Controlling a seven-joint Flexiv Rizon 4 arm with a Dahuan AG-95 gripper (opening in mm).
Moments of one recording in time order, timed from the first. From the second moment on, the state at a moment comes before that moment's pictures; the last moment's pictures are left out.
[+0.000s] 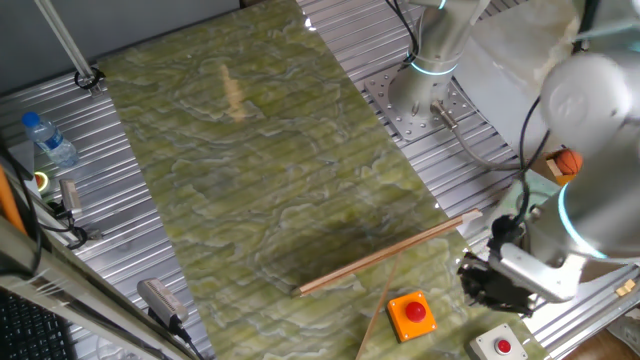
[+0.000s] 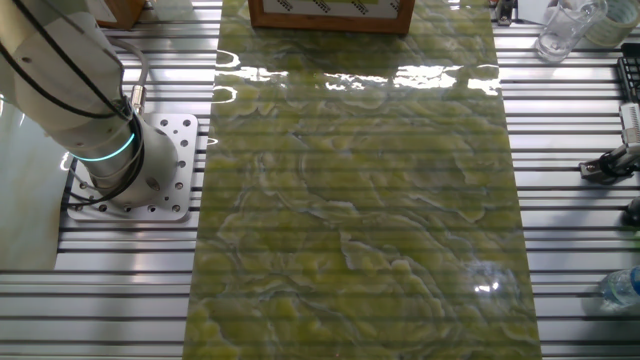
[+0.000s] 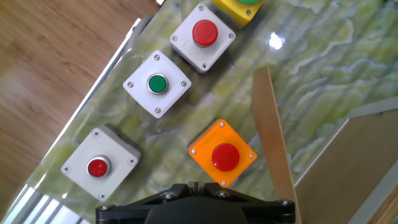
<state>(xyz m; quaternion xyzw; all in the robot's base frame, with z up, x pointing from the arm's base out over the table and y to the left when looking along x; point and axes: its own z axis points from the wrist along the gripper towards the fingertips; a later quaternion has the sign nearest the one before) 0.316 0.522 0.269 -0.25 0.97 -0.02 0.05</state>
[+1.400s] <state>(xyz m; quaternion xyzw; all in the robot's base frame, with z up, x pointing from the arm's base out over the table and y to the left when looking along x) 0.338 0.322 0.327 -0.24 0.97 -0.01 0.01</state>
